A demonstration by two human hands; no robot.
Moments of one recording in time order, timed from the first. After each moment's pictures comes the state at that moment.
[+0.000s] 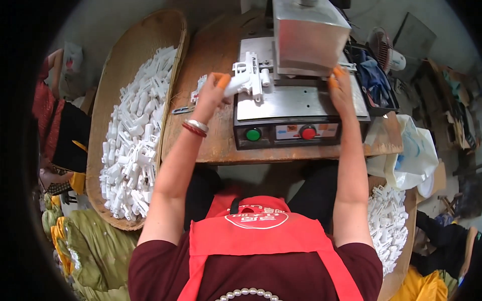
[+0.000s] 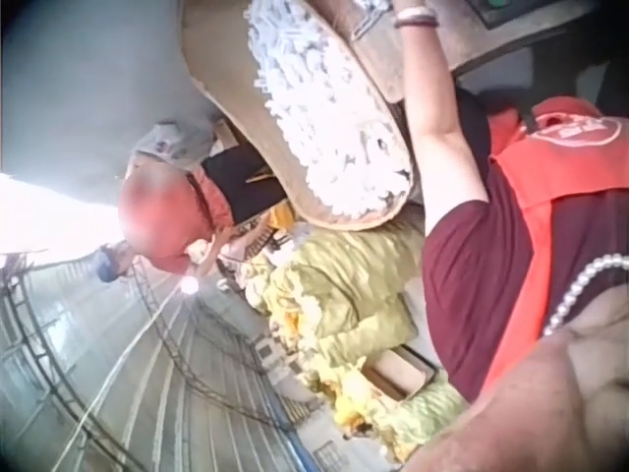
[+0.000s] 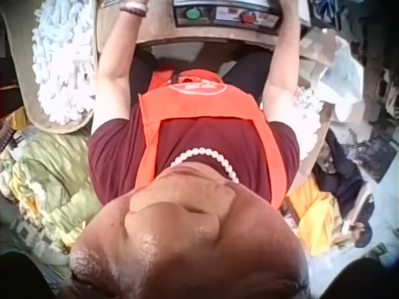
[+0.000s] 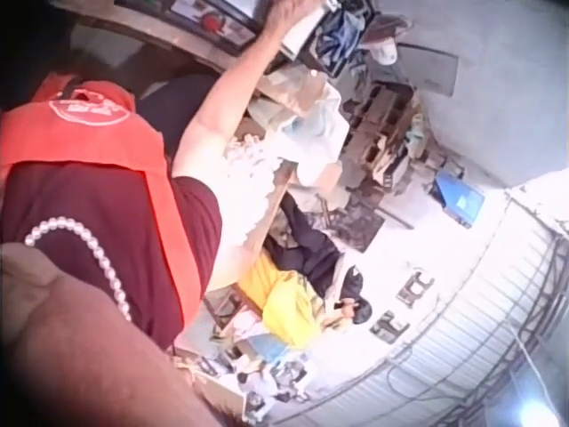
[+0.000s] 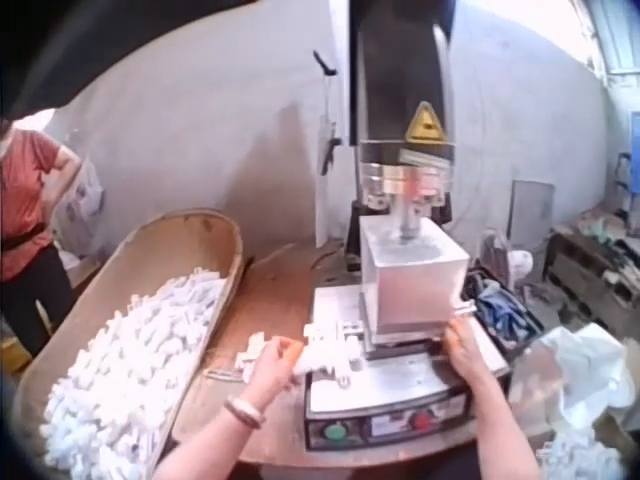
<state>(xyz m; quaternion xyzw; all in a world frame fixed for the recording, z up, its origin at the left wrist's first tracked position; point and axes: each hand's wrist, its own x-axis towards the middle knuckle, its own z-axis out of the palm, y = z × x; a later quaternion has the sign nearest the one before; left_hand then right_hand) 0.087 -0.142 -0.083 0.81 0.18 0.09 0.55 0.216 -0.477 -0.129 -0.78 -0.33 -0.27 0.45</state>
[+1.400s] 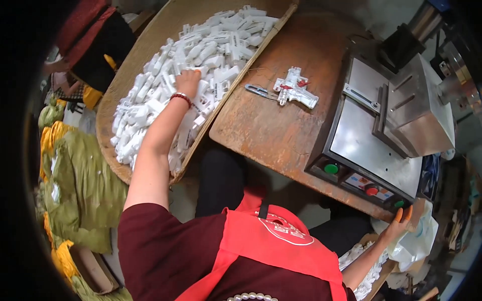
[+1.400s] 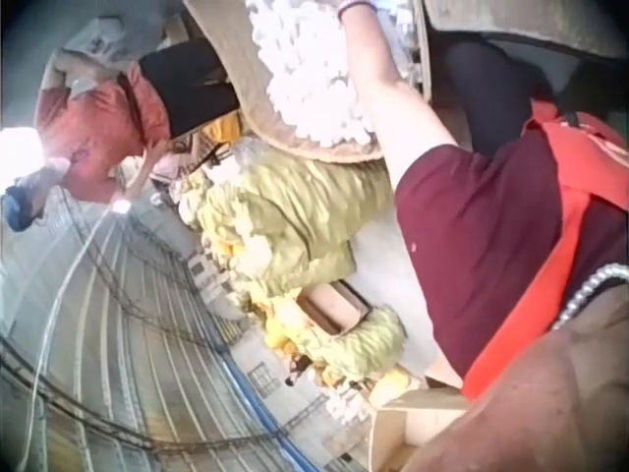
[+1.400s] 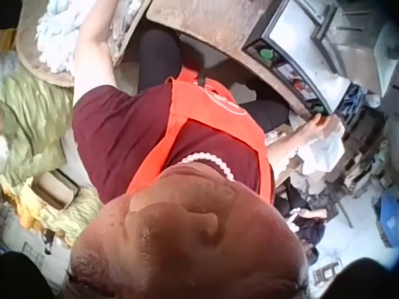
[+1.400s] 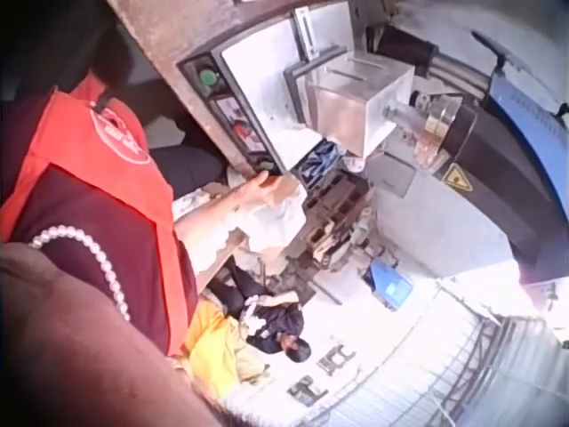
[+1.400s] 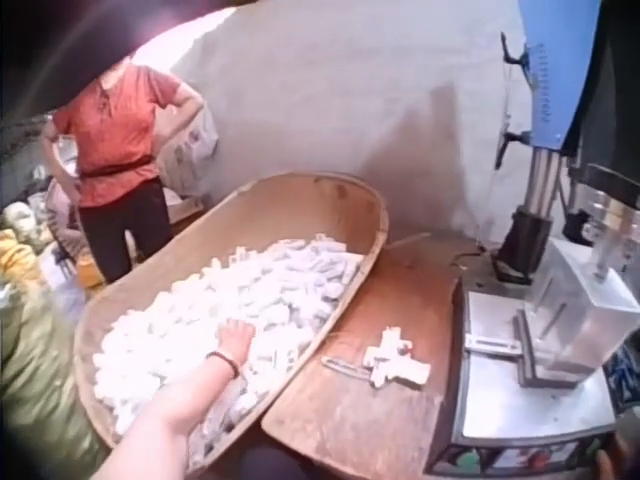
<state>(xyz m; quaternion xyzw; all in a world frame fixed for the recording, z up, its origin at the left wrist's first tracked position) -0.037 0.211 -0.214 0.90 0.30 0.02 -0.30 0.086 -0.605 -0.201 -0.82 0.00 -0.21 0.53</state>
